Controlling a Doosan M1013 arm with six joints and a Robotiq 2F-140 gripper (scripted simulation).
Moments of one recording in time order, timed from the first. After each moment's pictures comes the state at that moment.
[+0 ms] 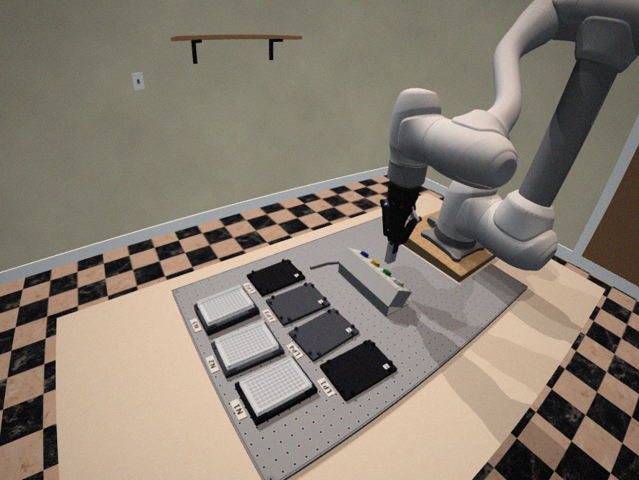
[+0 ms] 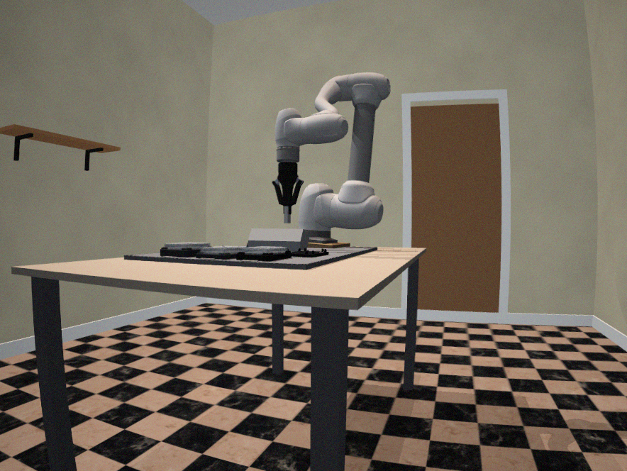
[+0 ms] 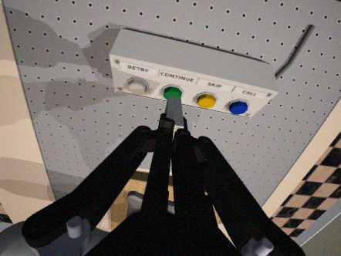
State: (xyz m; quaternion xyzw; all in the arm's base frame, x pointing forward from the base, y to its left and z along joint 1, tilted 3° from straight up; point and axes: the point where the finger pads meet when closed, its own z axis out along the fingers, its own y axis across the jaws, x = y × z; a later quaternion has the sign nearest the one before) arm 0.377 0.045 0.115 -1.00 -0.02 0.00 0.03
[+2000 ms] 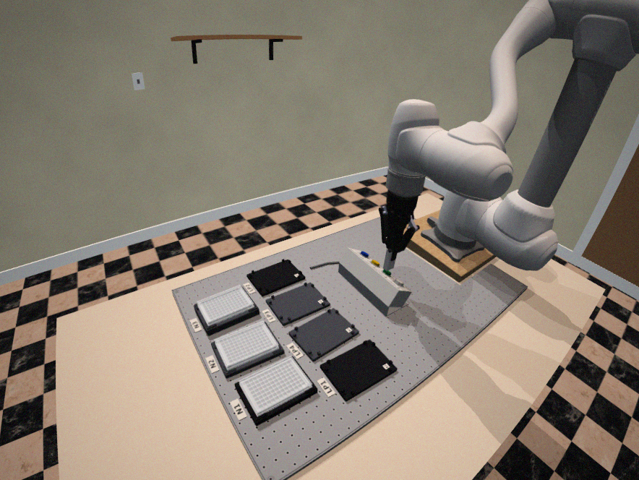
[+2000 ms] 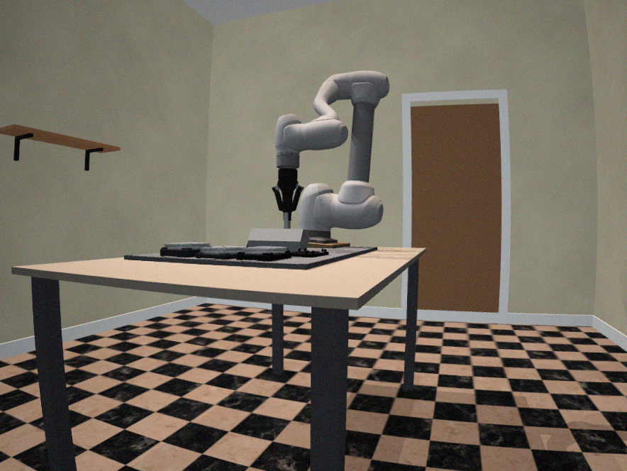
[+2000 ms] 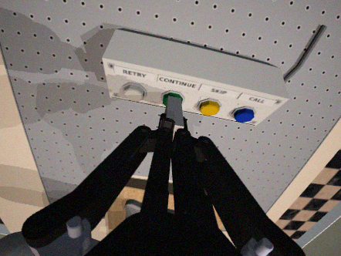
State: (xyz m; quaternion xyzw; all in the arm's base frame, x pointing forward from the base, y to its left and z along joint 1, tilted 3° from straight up) arm 0.377 0.046 0.091 -1.00 -0.02 0.00 0.03
